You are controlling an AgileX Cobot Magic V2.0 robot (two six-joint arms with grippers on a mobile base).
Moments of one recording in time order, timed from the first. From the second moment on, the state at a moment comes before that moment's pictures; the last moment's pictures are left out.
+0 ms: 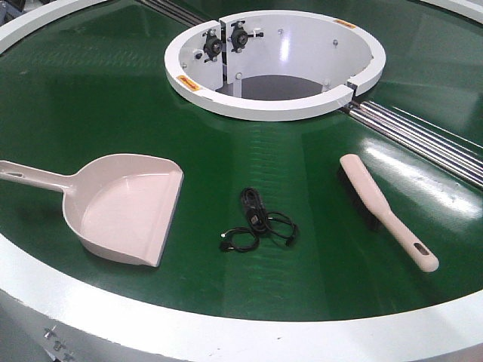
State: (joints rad) left arm -0.13 -0.01 0.00 -0.02 -0.02 0.10; right arm 0.05 -0.01 0.03 -0.06 0.10 0.00
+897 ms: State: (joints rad) left arm -0.13 0.58 -0.57 0.01 0.58 0.10; right arm 0.05 -0.01 0.03 -0.06 0.10 0.00
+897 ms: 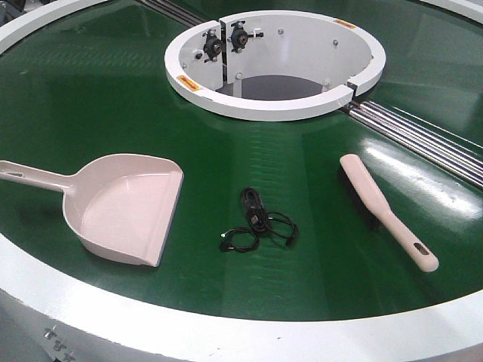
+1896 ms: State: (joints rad) left arm -0.13 0.95 -0.91 0.25 0.95 0.38; right arm 0.05 -0.01 0.03 -0.06 0.10 0.00
